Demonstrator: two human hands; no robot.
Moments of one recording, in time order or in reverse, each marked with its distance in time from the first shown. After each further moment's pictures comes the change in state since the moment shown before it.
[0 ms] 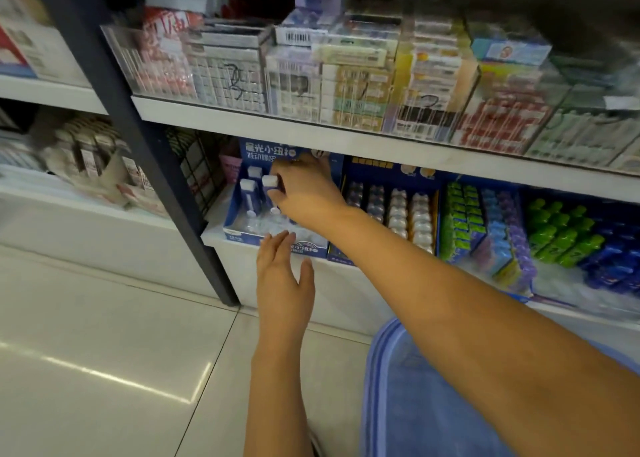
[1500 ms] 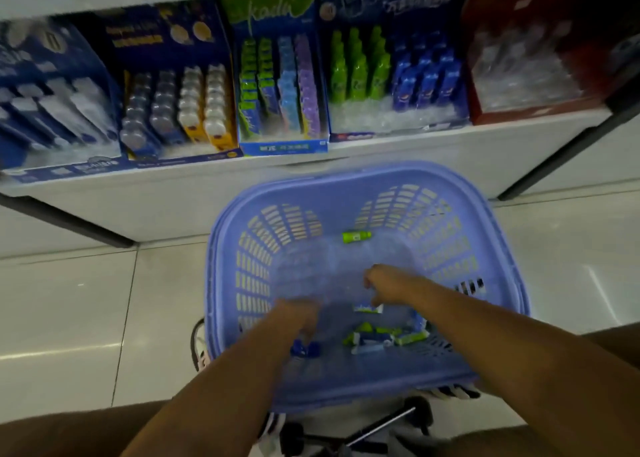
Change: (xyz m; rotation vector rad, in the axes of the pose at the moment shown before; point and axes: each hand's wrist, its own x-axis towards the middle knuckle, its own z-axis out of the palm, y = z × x) left_hand -0.215 -0.030 0.180 1.019 -1.606 0.010; right_hand -0.448 0.211 0.078 0.206 -1.015 0.545
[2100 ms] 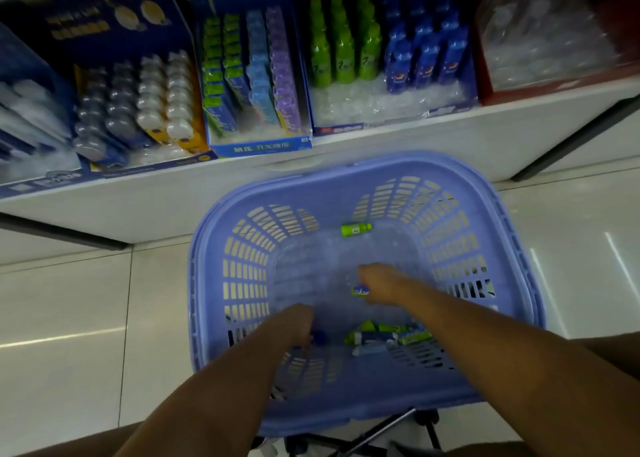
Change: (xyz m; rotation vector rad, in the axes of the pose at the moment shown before) left_hand 0.029 -0.014 0.026 0.065 0.009 0.136; right_hand 0.028 0.005 0.020 0.054 0.059 -0.014
